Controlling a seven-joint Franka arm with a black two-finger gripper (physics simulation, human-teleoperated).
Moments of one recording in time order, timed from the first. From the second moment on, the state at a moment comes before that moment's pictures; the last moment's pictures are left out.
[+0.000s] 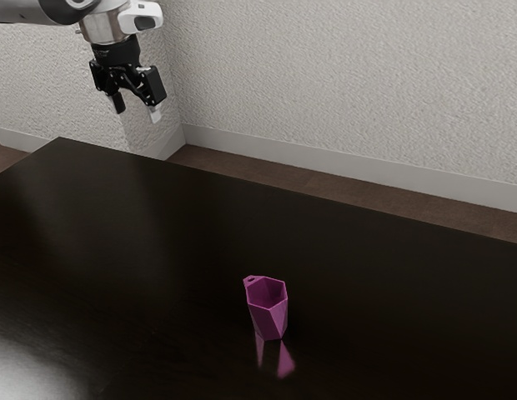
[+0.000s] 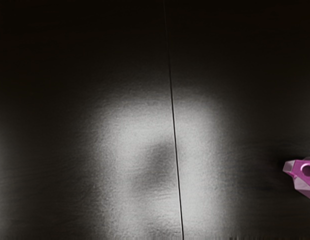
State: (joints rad) arm 0.04 0.07 0.02 -1.44 0.00 1.58 0.13
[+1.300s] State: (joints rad) arm 0.00 0.49 -0.05 -1.58 -0.20 1.89 -0.42
